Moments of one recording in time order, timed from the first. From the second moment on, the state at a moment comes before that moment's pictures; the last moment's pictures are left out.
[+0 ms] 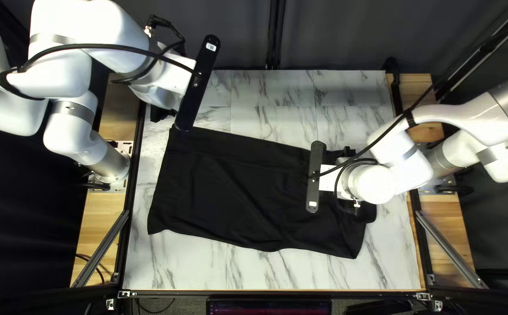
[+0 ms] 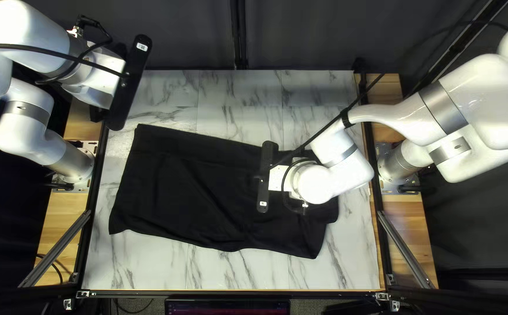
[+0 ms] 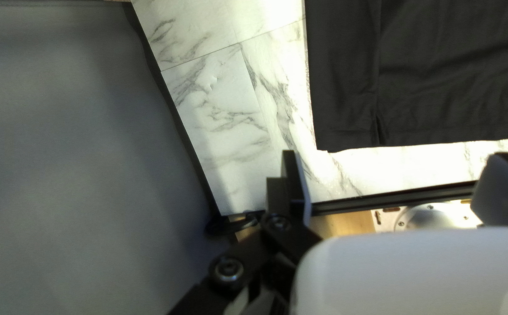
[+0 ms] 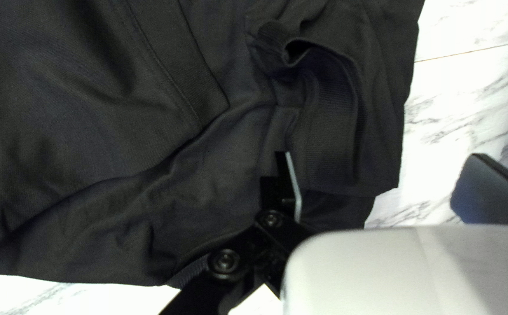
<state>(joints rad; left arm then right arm) -0.05 -0.71 -0.93 0.25 1.50 0.28 0.39 -0.16 -0.66 -0.40 0.99 0.68</state>
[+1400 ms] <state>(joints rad) -0.05 -0.71 -0.93 0.25 1.50 0.28 0.05 -0.20 -0.54 0.17 0.86 0.15</state>
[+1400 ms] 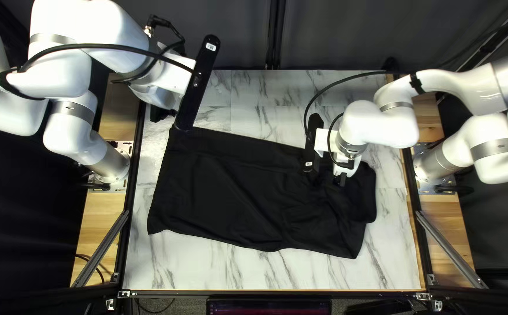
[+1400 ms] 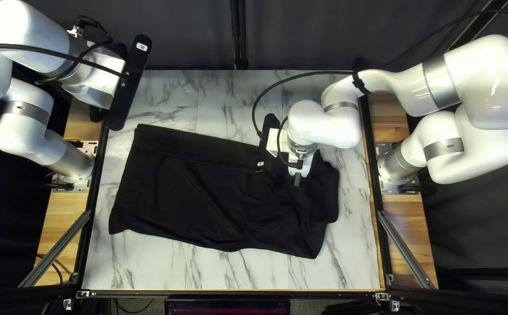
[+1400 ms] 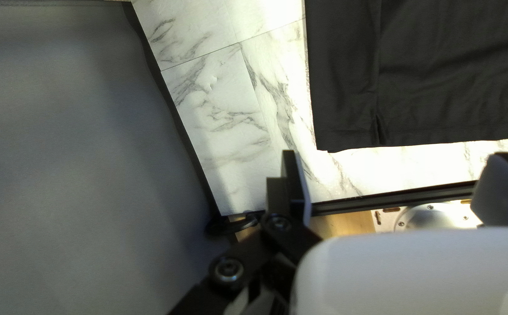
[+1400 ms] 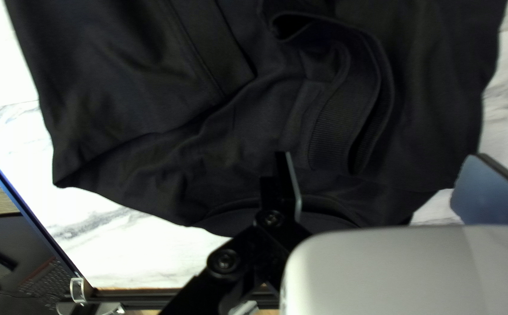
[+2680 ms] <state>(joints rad) -0.05 -0.71 -0.93 0.25 1.50 0.28 0.03 -0.24 -0.53 0.23 0.86 0.12</state>
